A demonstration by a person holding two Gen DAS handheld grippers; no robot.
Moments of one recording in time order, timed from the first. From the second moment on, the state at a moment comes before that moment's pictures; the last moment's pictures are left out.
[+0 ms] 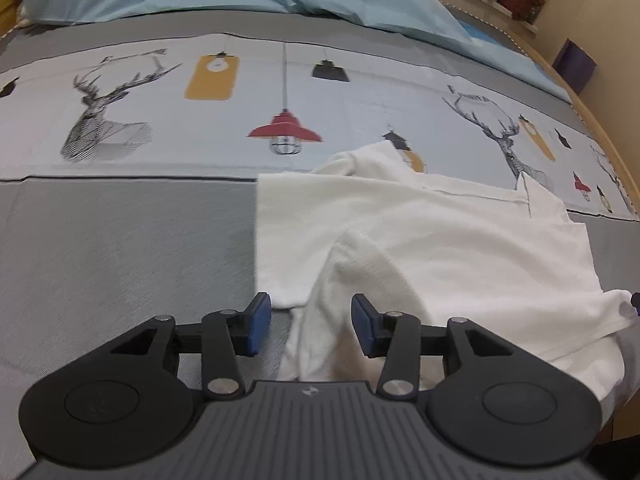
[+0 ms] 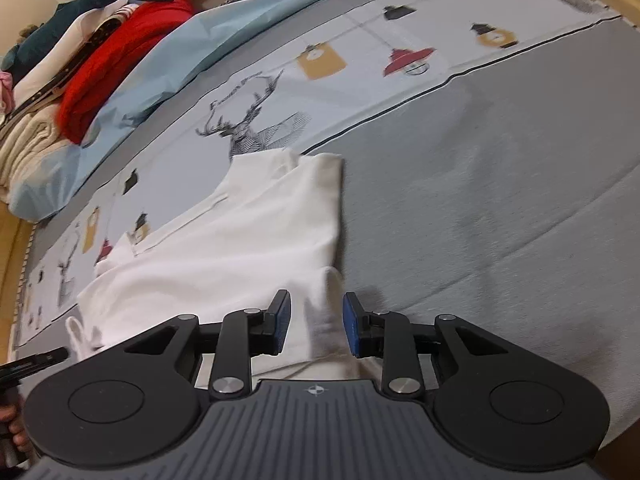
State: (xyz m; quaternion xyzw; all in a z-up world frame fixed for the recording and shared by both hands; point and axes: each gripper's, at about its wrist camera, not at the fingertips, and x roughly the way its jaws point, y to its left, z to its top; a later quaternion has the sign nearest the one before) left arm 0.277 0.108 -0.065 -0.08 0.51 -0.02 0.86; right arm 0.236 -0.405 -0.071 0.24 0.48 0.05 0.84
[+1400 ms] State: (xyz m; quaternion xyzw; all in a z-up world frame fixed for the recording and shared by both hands) left arm 0.333 0.150 -0.094 -0.18 0.49 0.06 0.85; right arm 0.339 -0.343 -0.099 0.11 0.46 0.03 0.88
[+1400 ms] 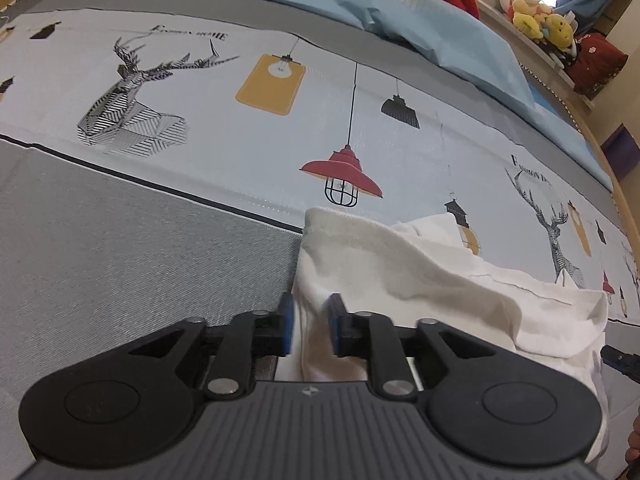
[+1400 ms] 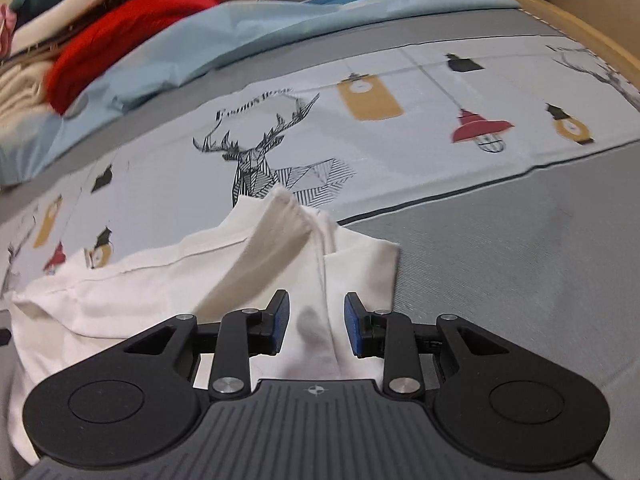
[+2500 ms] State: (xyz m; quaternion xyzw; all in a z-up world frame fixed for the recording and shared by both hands) left arm 0.364 0.148 -0.090 -0.12 0.42 0.04 0.90; right arm 0.390 -0.344 -0.102 0.14 0.38 0.00 0.92
